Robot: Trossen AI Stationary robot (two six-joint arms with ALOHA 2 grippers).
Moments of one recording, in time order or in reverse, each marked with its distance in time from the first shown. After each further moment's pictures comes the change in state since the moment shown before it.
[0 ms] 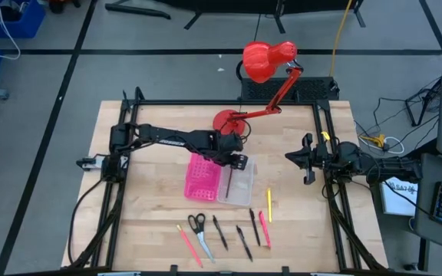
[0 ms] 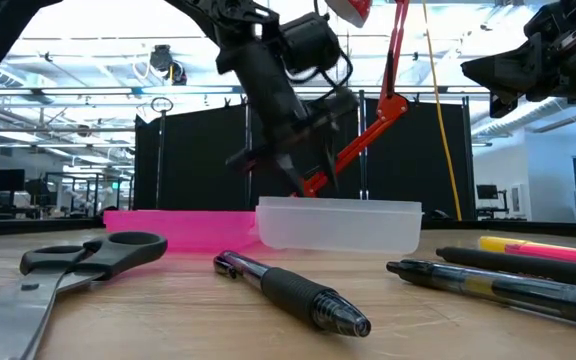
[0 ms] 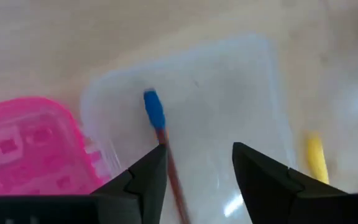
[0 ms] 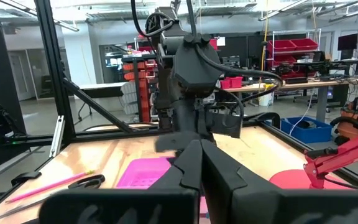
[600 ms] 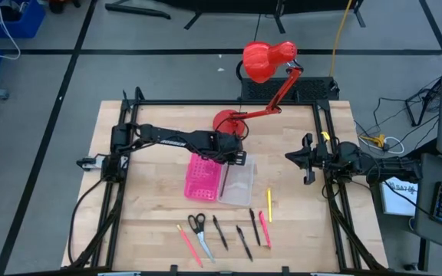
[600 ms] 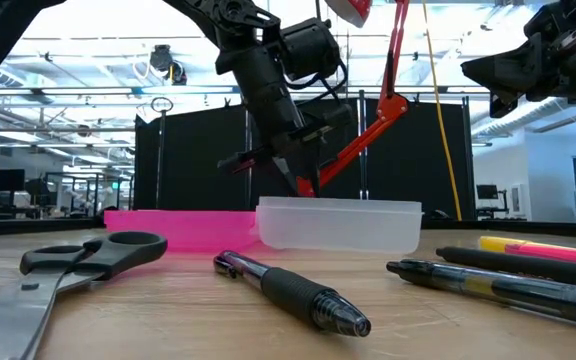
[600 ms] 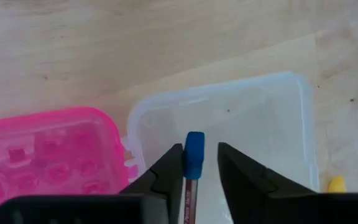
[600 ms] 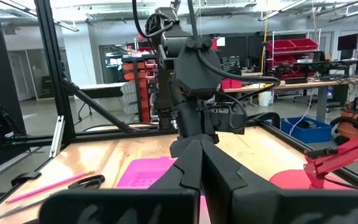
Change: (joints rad) left arm -0.003 0.017 0.001 -0.037 -0.139 -0.136; right arm 0.000 0.000 0.000 0.001 0.001 0.000
